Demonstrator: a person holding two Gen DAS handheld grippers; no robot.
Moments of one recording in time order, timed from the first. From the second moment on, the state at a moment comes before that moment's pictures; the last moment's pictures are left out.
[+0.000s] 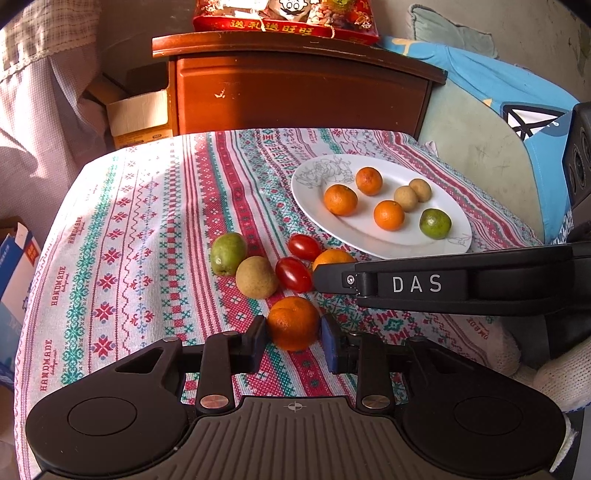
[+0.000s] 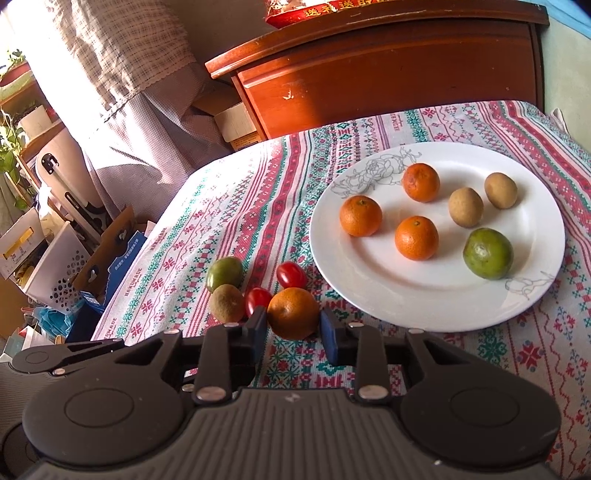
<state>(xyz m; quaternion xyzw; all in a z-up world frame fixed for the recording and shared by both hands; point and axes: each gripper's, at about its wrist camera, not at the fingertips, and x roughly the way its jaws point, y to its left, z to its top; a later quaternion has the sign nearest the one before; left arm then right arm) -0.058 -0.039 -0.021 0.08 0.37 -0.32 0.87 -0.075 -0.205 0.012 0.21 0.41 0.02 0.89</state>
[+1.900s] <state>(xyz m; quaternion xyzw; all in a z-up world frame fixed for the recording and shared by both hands) 0.043 -0.131 0.033 0.03 0.35 -0.34 0.87 -0.038 -0.332 0.041 0.26 0.35 -0.08 0.90</state>
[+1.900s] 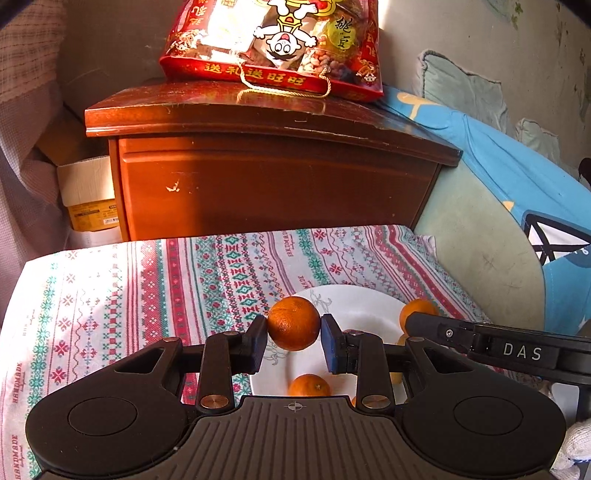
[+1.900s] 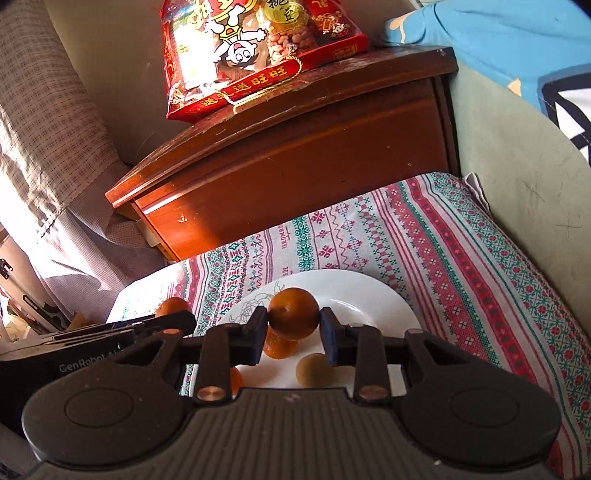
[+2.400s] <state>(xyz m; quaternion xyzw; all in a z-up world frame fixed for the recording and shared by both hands) 0.055 -0.151 0.018 0.03 0.37 -0.34 0.86 -0.029 -0.339 0.026 0.27 0.37 -0.09 0.88</state>
